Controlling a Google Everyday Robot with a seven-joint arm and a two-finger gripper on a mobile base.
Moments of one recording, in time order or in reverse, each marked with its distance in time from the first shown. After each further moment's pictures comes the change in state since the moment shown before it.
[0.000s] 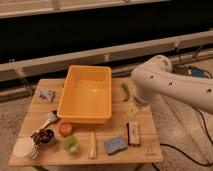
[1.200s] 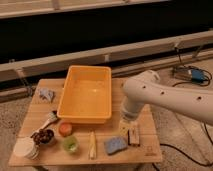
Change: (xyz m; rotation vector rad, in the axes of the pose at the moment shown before) arm -0.013 0.106 0.036 -0.241 -0.113 -0.580
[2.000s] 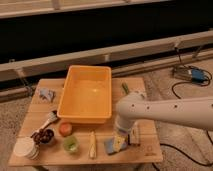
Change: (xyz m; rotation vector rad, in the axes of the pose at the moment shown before) arm 0.016 0.025 0.111 -0.045 0.059 0.048
